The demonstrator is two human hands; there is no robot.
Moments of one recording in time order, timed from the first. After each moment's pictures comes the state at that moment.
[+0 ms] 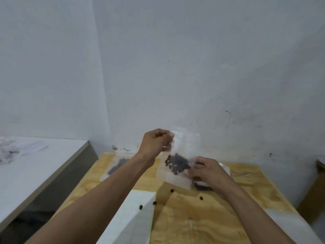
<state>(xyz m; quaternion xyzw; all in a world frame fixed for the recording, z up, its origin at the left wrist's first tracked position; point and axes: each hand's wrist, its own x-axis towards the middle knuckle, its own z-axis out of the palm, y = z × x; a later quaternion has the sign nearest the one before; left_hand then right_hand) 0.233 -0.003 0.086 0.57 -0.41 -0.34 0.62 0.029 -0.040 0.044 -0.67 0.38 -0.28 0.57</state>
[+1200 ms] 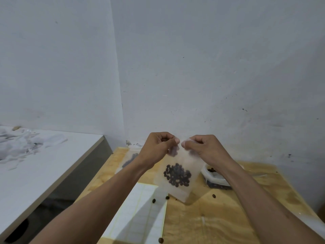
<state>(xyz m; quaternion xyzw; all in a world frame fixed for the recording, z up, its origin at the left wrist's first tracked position) 0.254 0.030 0.075 0.55 -0.50 -0.30 0.59 0.079 -0.043 0.091 -0.75 0.36 -0.32 0.45</state>
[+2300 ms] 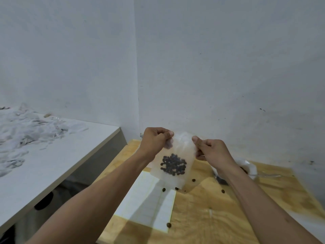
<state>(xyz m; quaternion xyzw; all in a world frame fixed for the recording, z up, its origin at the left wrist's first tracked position) 0.274 0.048 0.068 0.63 -0.38 -0.21 0.65 0.087 -0.037 0.066 -0.69 0.38 -0.32 0.53</state>
